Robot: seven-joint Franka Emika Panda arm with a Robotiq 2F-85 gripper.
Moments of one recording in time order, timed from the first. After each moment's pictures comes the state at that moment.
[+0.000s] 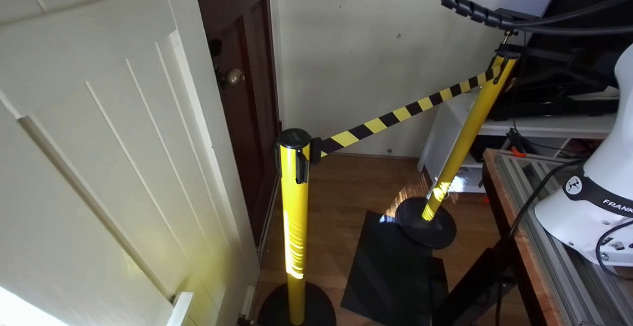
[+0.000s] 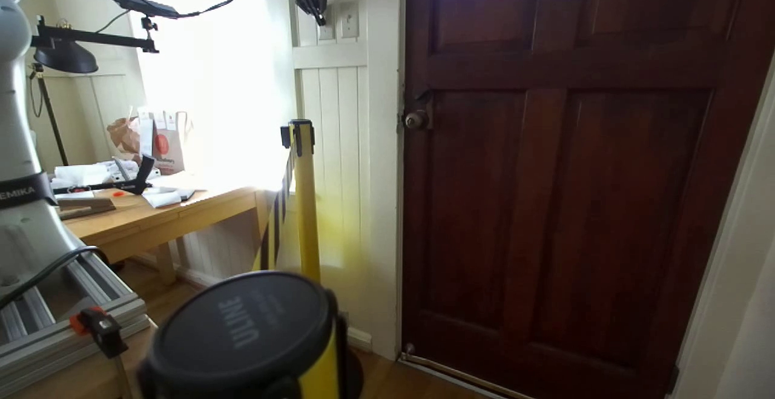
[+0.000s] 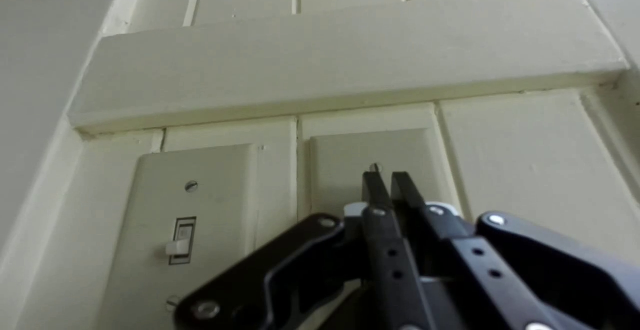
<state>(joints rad) 0.24 0.55 0.00 -0.98 -0.13 2.20 0.25</state>
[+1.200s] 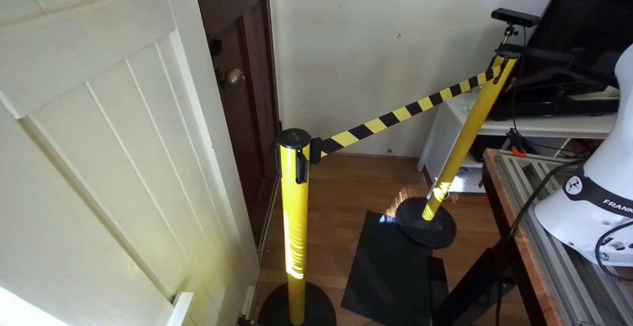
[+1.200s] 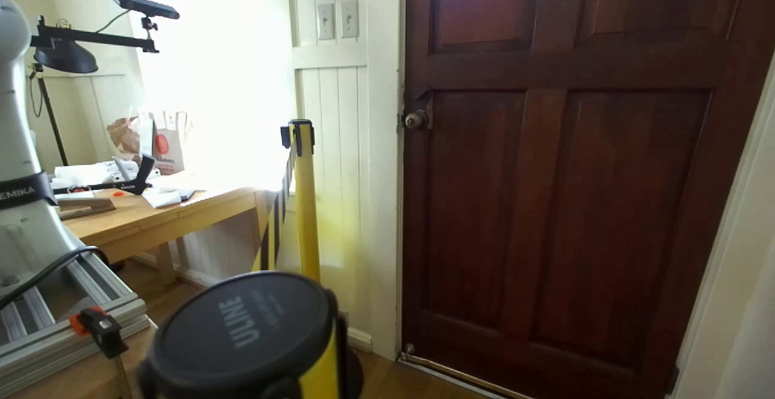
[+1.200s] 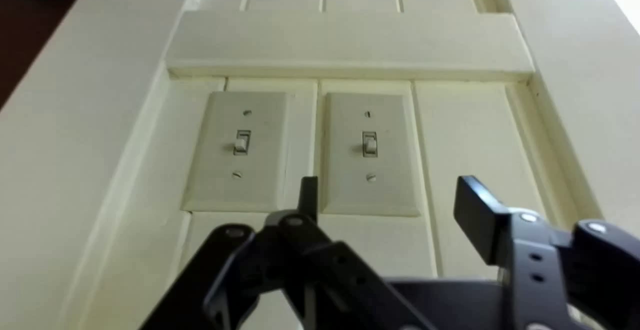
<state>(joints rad) 0.24 0.40 0.01 -0.95 -0.13 1.98 0.11</state>
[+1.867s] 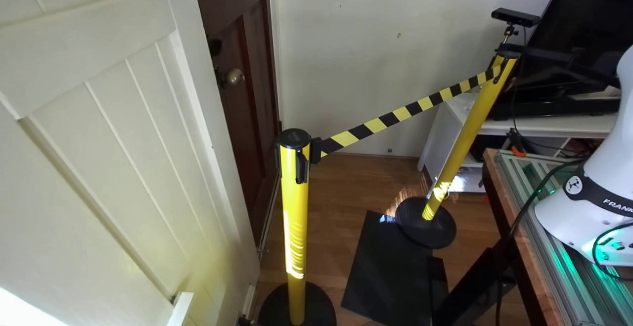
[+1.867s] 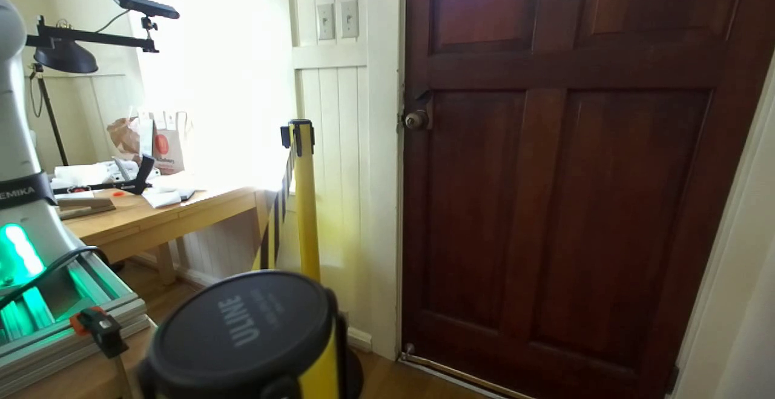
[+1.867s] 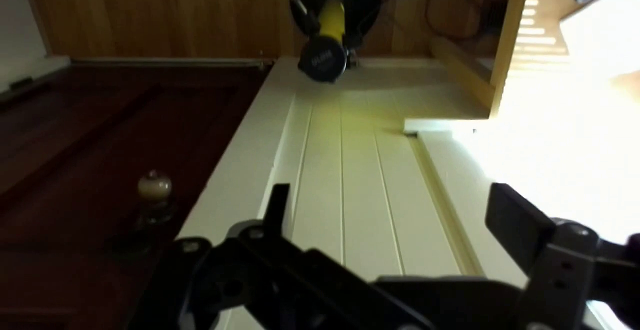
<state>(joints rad) 0.20 0.03 -0.01 -1.35 -0.06 1.53 0.04</state>
